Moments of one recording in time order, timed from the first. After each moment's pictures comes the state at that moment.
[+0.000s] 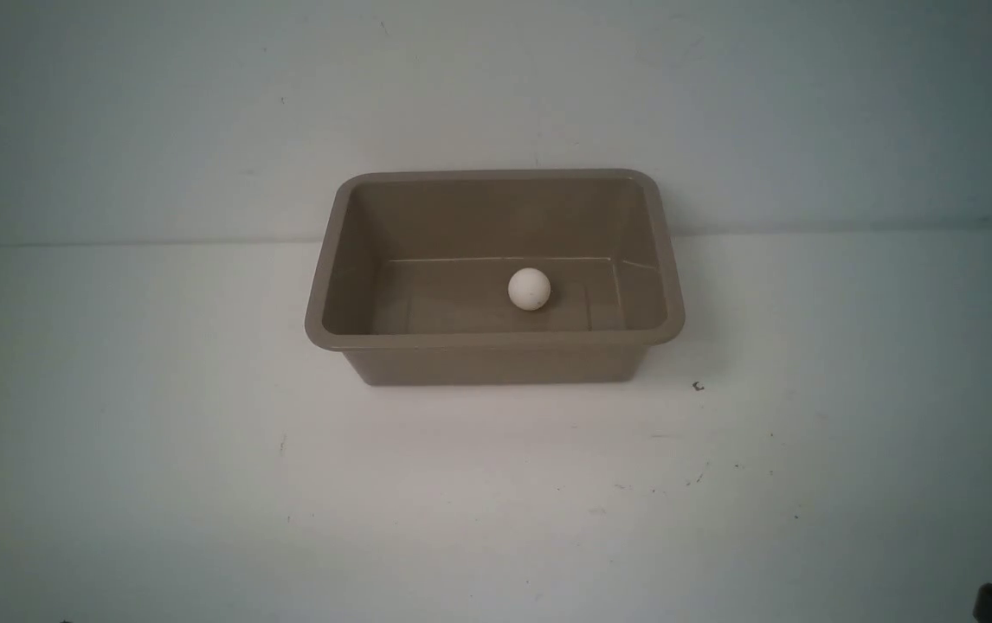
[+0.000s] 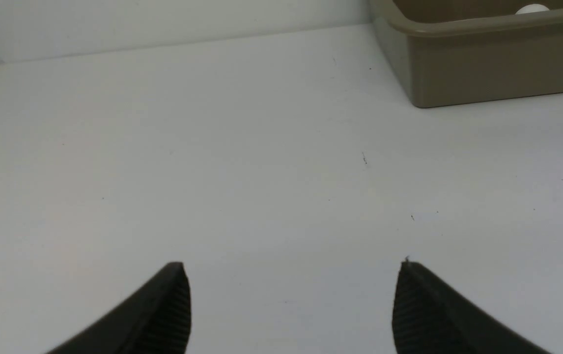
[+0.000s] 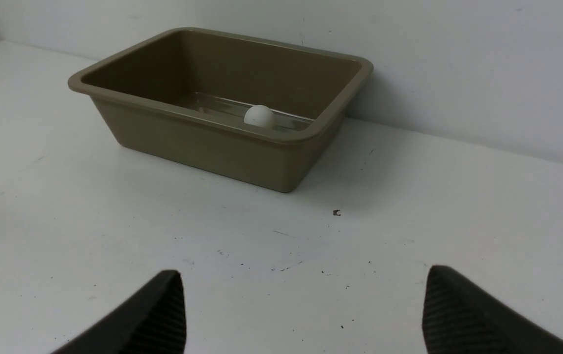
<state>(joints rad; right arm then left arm) 0.33 0.13 -0.20 0.21 0.48 -0.24 -0.08 -0.01 0.03 0.01 0.38 0.00</state>
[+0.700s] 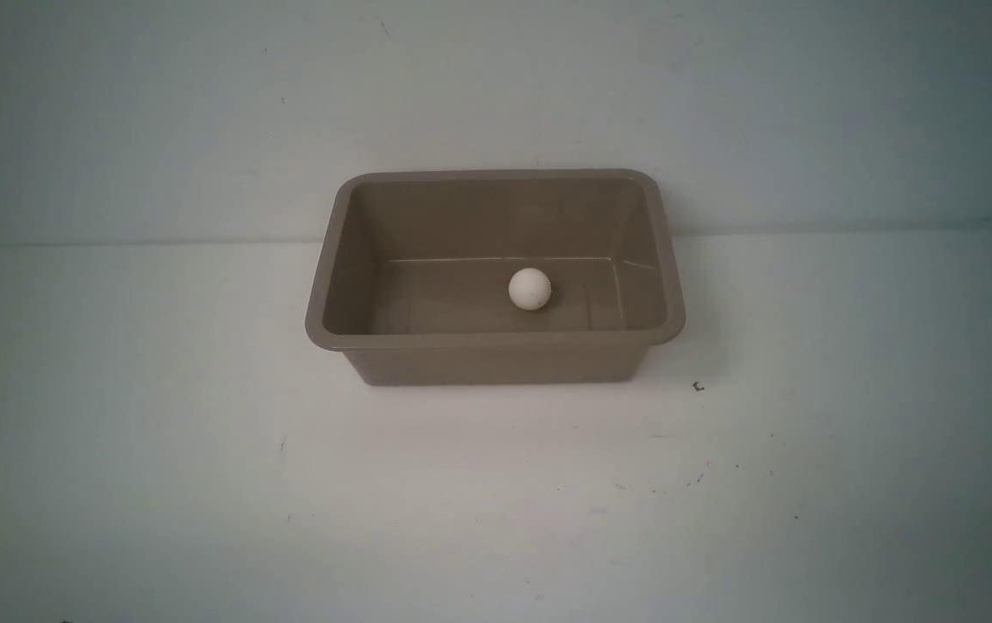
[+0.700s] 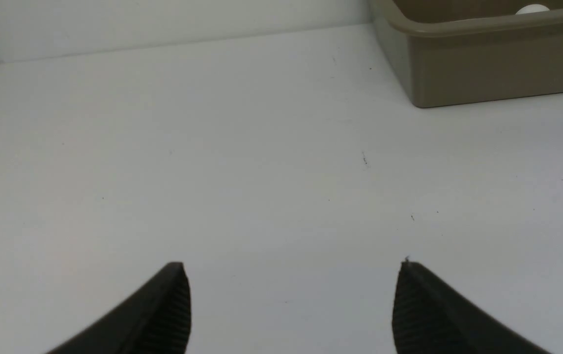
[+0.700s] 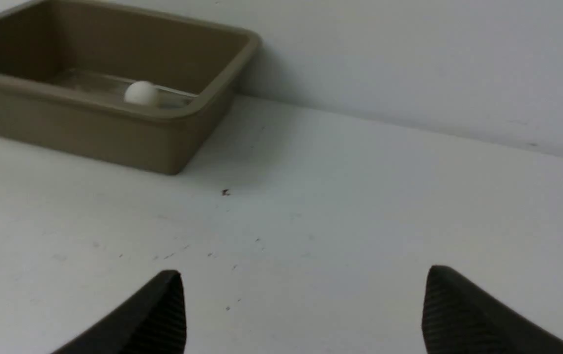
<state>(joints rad) 0.11 0.13 -0.17 0.13 0.46 -0.23 -0.08 -0.01 0.03 0.01 0.38 0.00</state>
